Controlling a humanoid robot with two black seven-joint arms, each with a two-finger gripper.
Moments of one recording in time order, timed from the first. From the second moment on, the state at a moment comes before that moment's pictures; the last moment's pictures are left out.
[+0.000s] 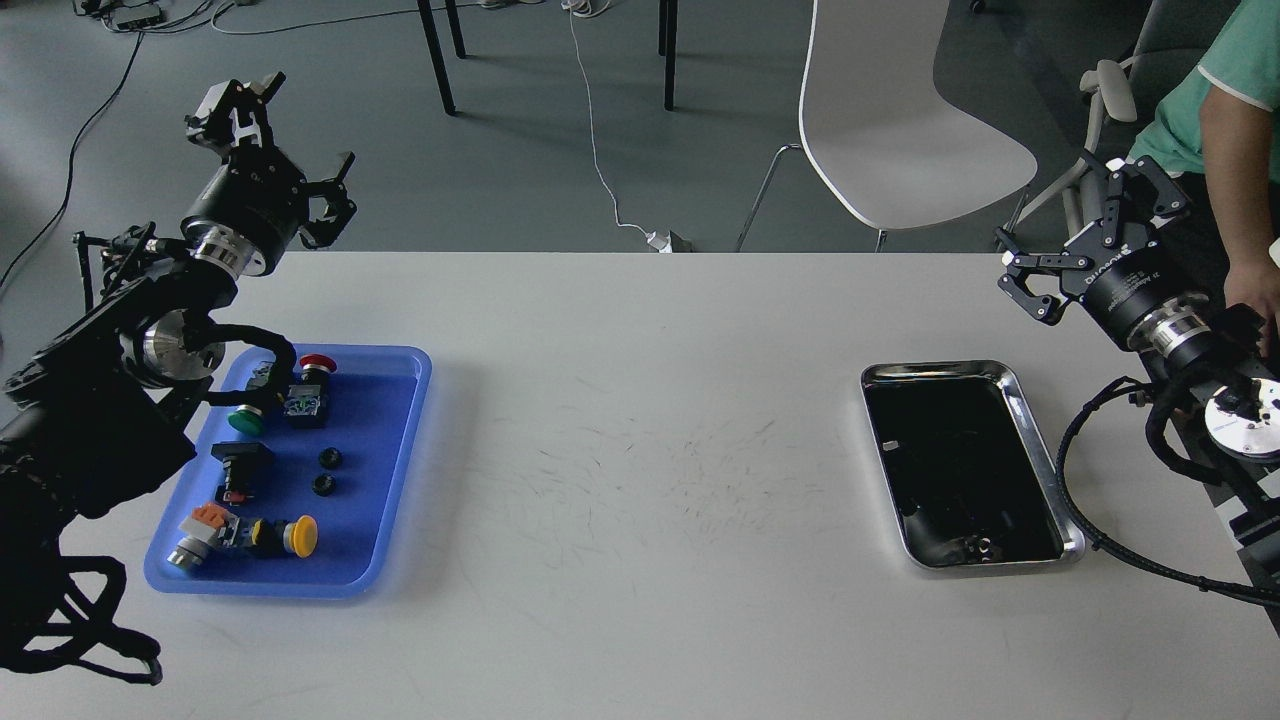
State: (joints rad) left arm -0.88 0.31 -0.67 -0.39 0.03 -0.49 -0.36; right arm 0.56 -0.52 0.99 0.82 0.02 0.45 0.04
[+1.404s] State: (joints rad) left arm -0.88 0.41 -0.66 -0.51 0.22 -0.49 -0.34; right arm 0.57 -0.53 0.98 0.88 0.02 0.45 0.03
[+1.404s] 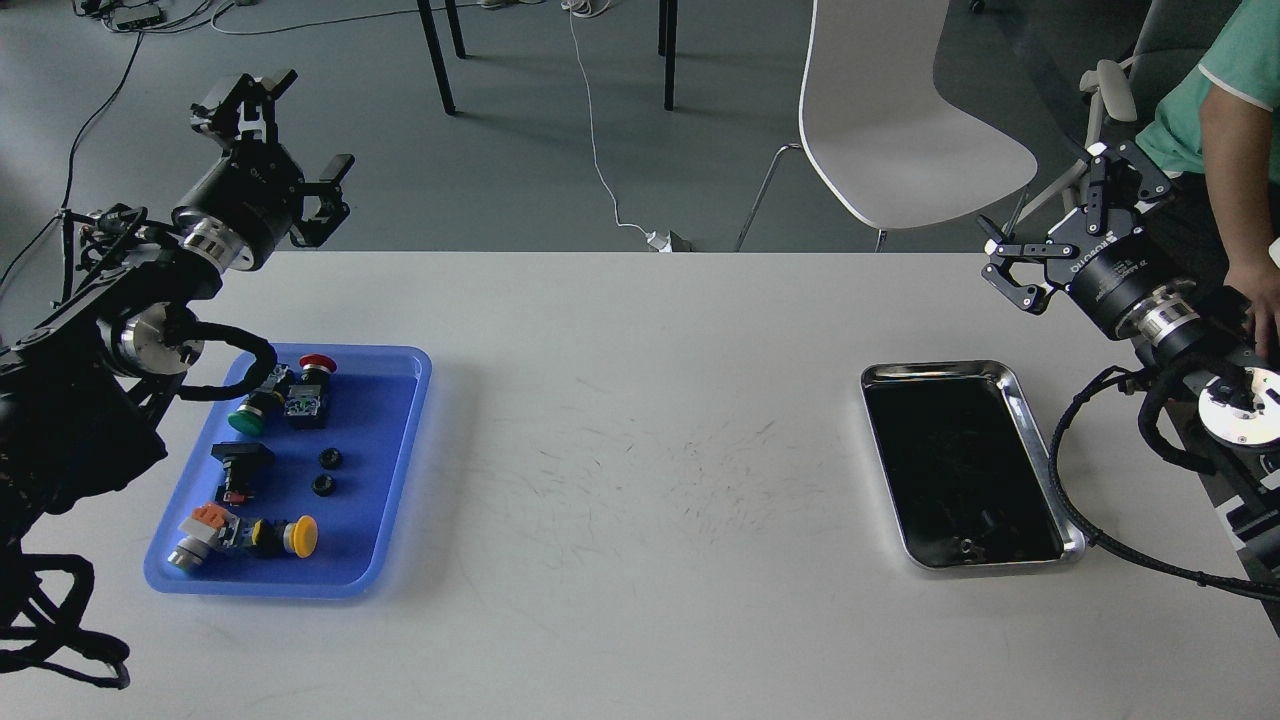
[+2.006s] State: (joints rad) left arm -0.79 0.98 -0.47 -1.41 0.93 -0.26 -0.33; right arm 0.57 -0.56 0.97 0.93 0.02 0.43 0.02
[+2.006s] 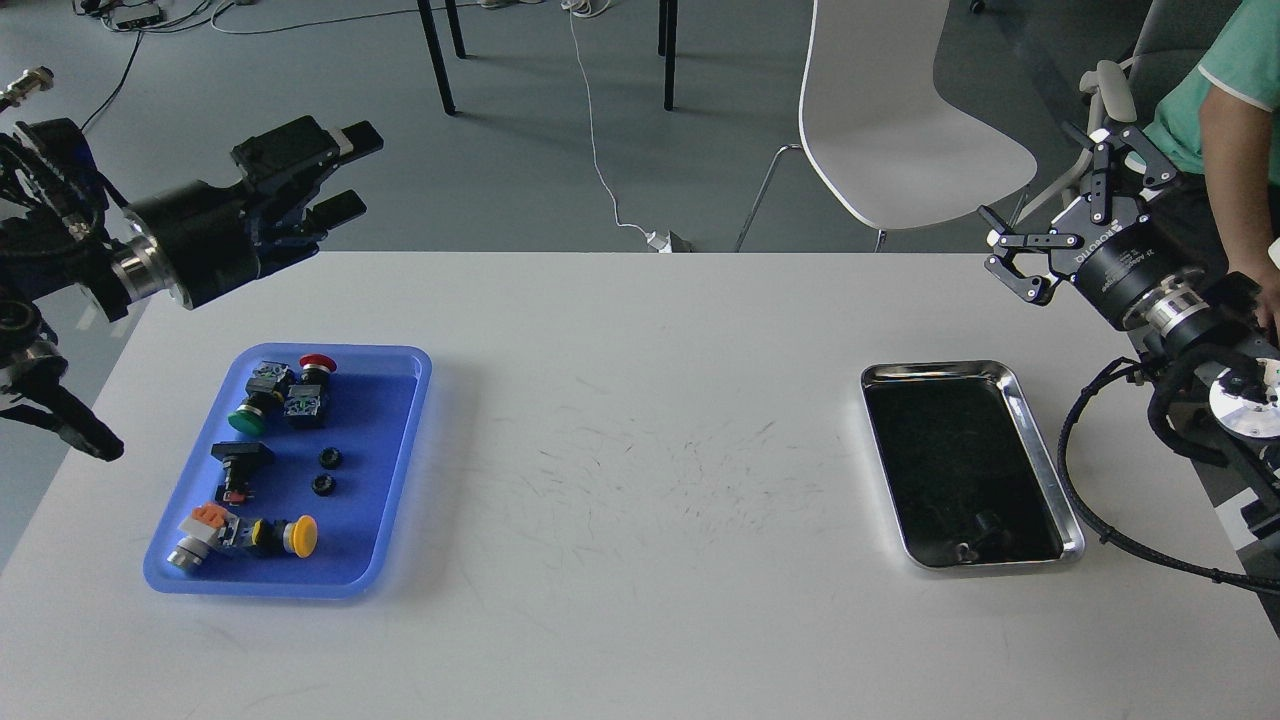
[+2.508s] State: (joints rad) left arm -0.70 0.99 -0.25 -1.48 1.80 -0.03 -0.25; right arm 0.56 -0.56 0.96 0.93 0.01 0.43 0.02
